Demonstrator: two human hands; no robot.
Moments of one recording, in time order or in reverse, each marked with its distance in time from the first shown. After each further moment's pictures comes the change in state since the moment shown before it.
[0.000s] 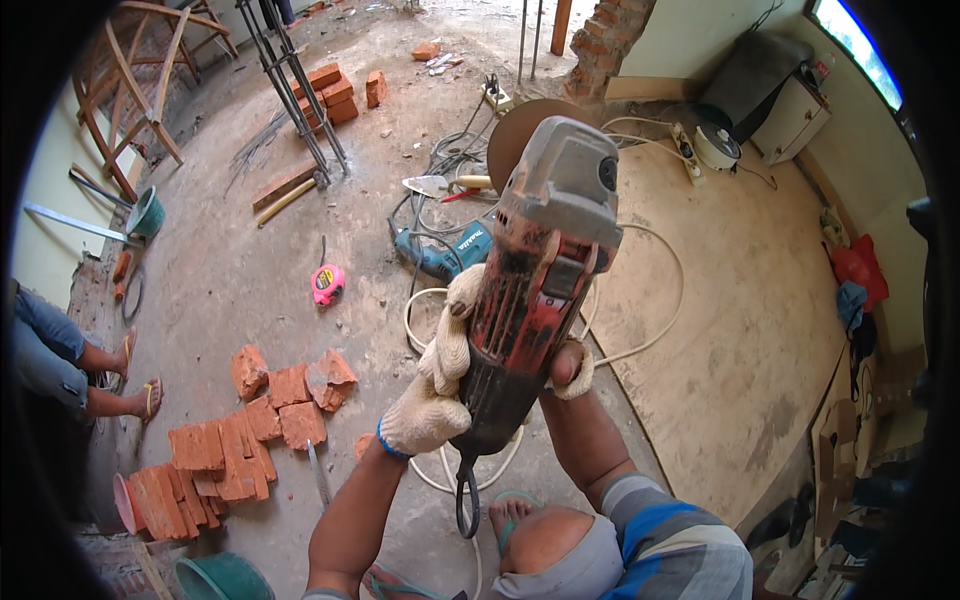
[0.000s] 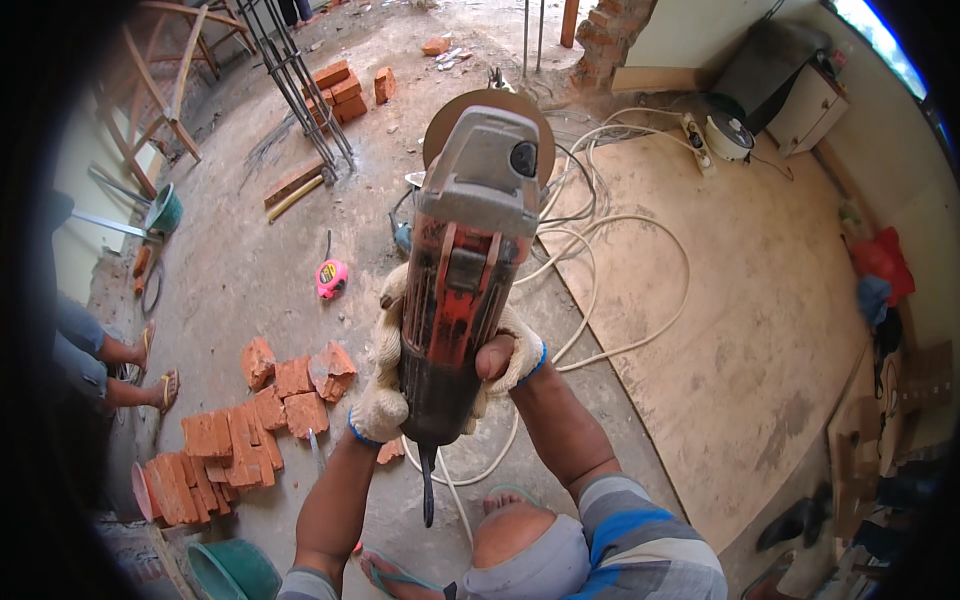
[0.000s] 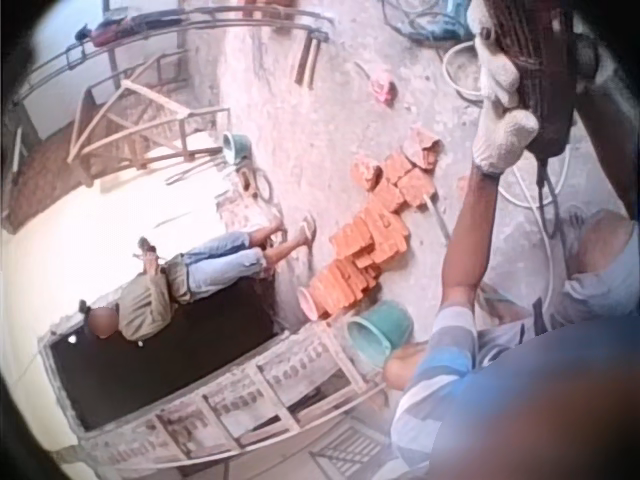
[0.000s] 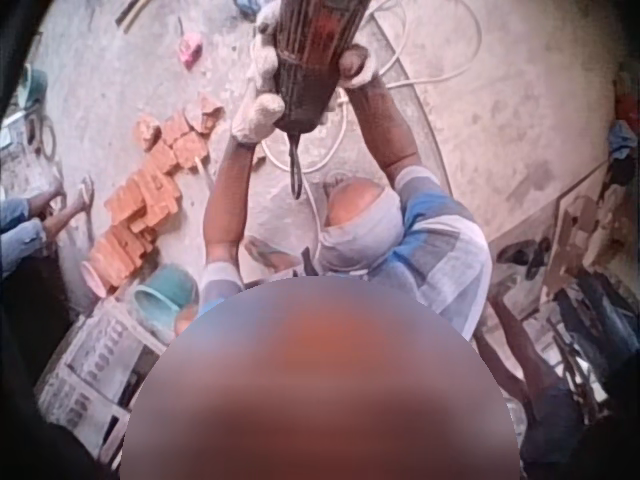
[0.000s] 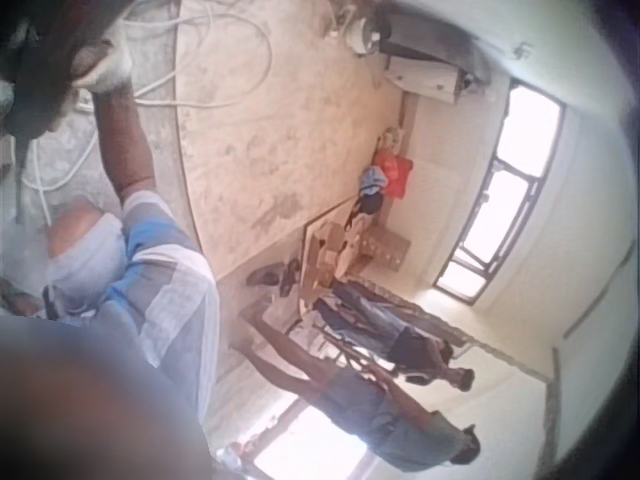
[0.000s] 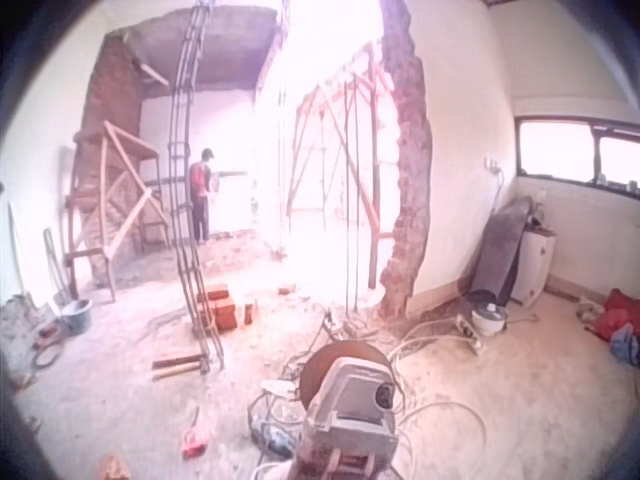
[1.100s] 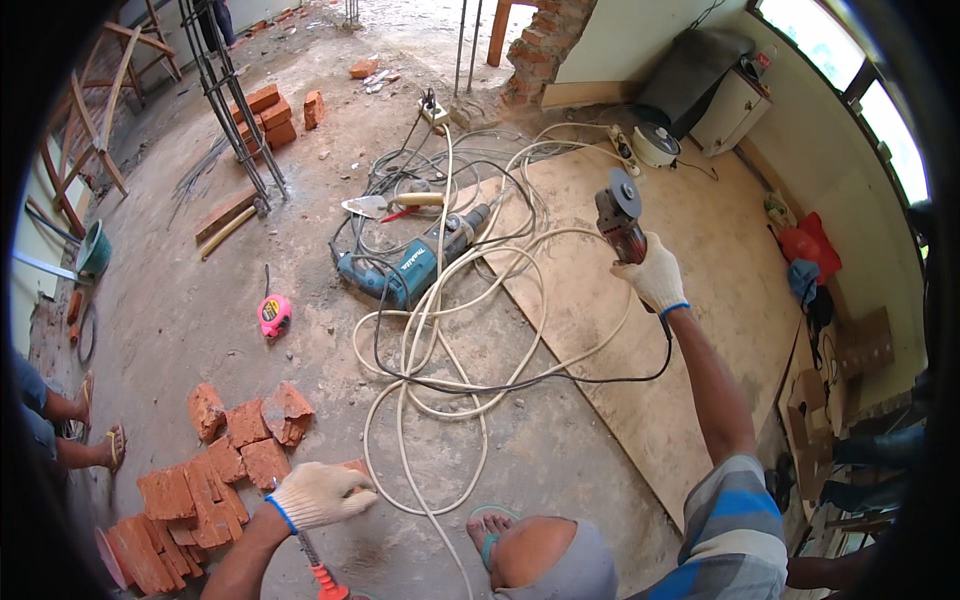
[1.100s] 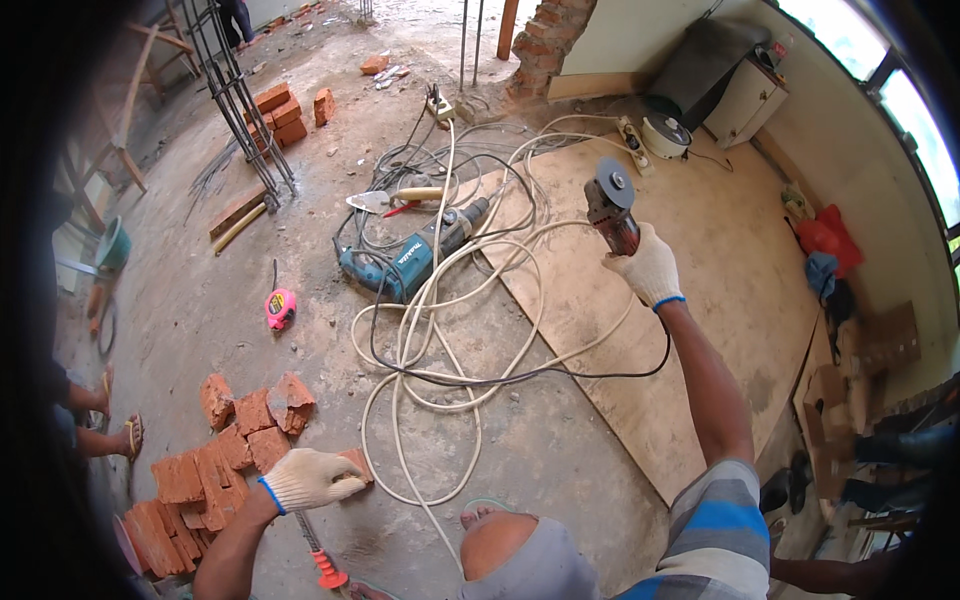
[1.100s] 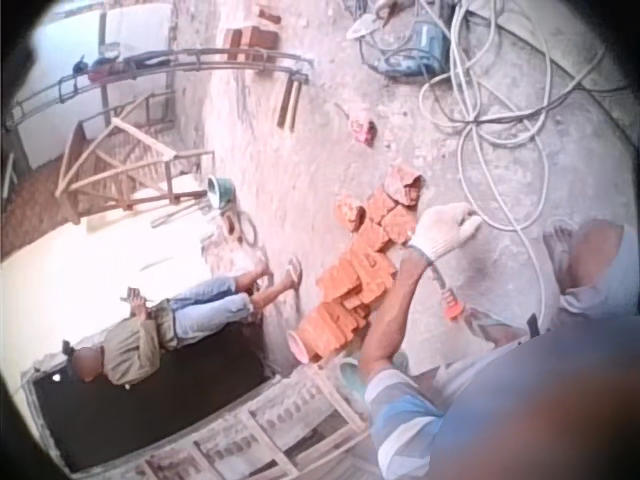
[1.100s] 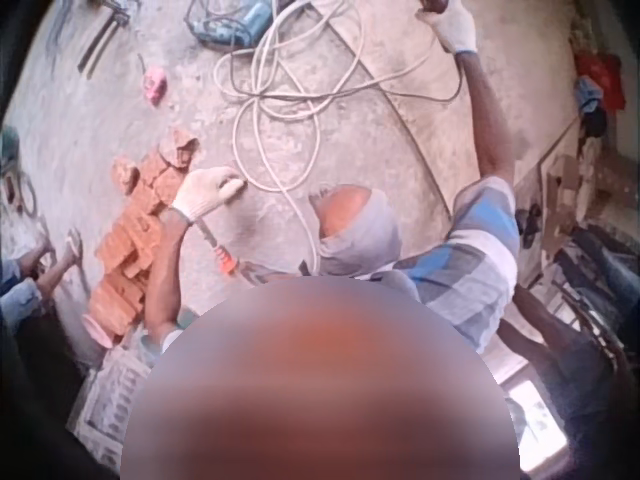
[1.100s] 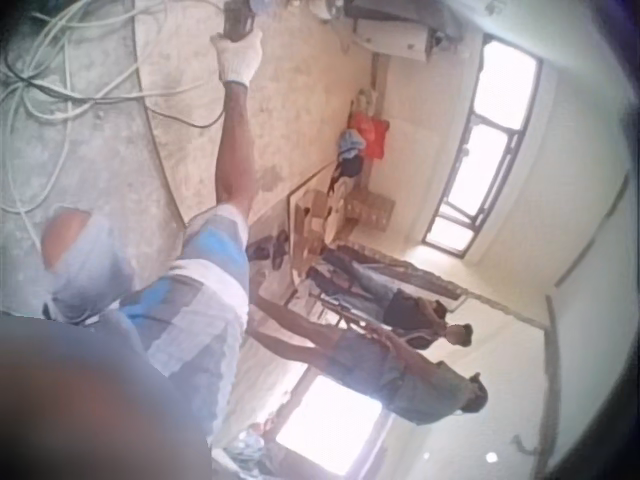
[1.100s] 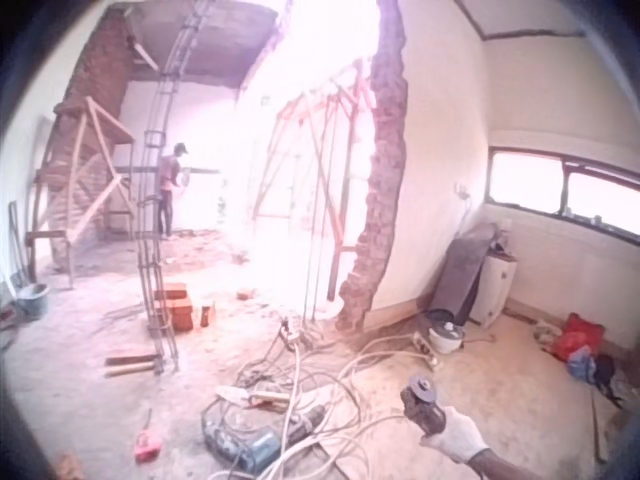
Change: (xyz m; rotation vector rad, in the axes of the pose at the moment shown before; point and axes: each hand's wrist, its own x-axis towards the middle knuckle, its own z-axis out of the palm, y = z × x) left_hand -0.092 0.027 -0.109 1.431 -0.564 -0.562; right_hand -0.099 -0.214 -0.156 -2.017 1.031 0.296
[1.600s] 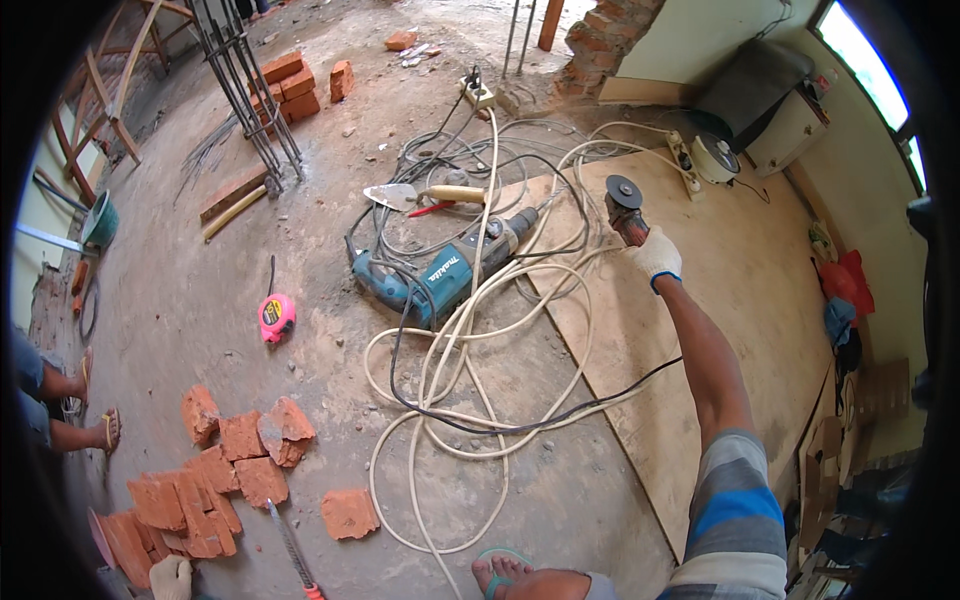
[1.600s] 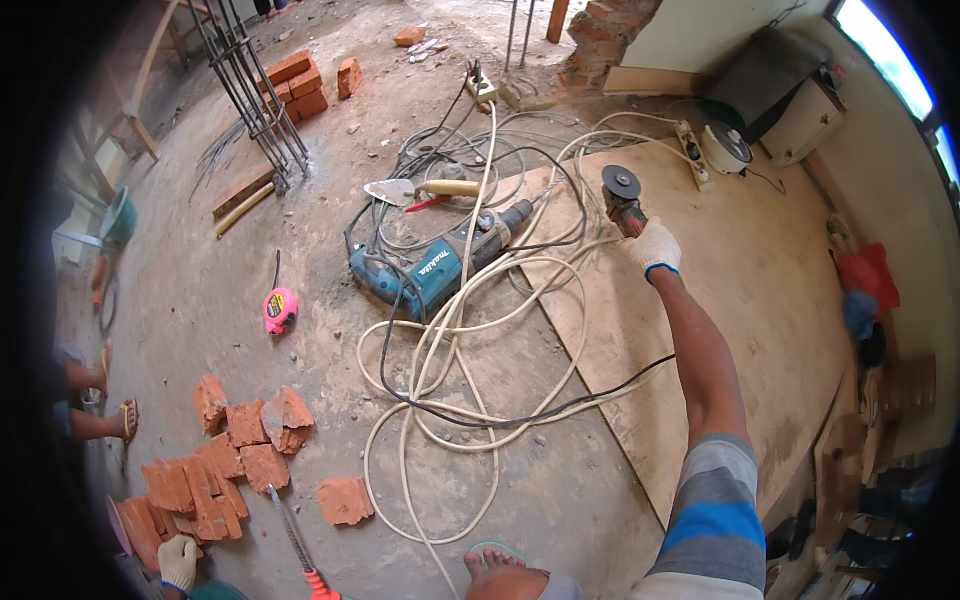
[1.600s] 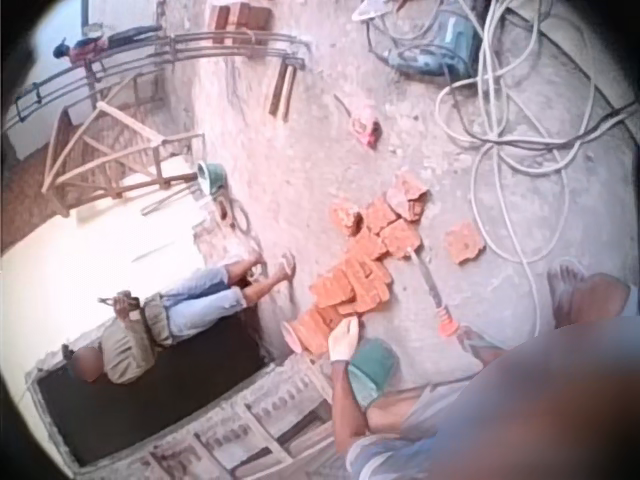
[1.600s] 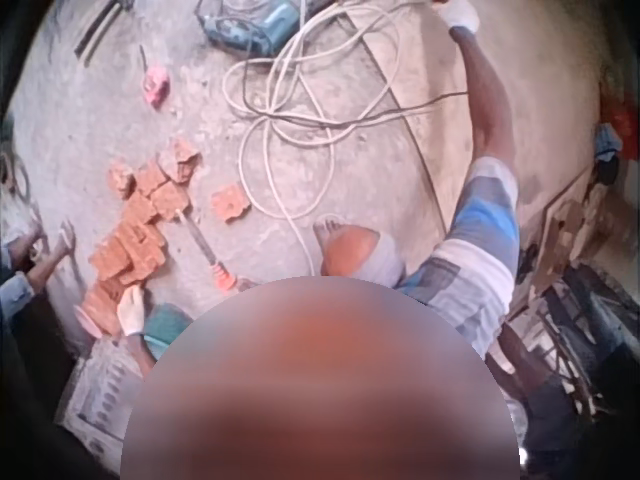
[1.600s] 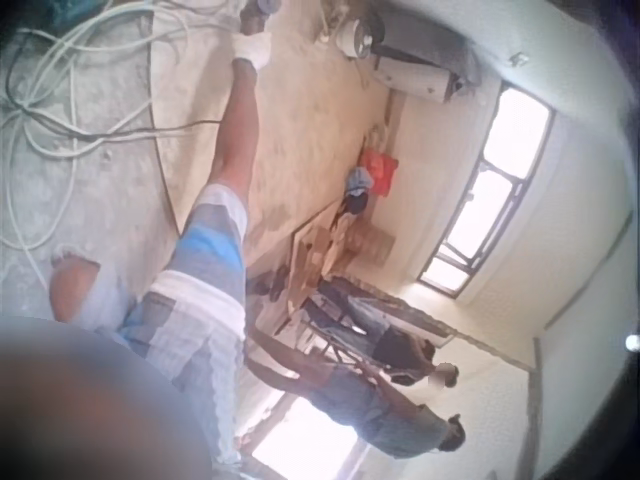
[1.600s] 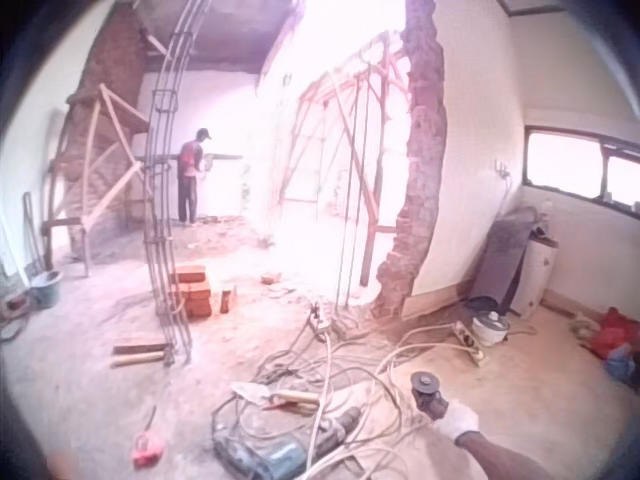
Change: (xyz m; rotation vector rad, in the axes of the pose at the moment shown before) left_hand -0.305 -0.142 0.073 -0.062 0.296 -1.012; right_hand 0.161 0.032 0.164 -0.314 -0.107 0.163
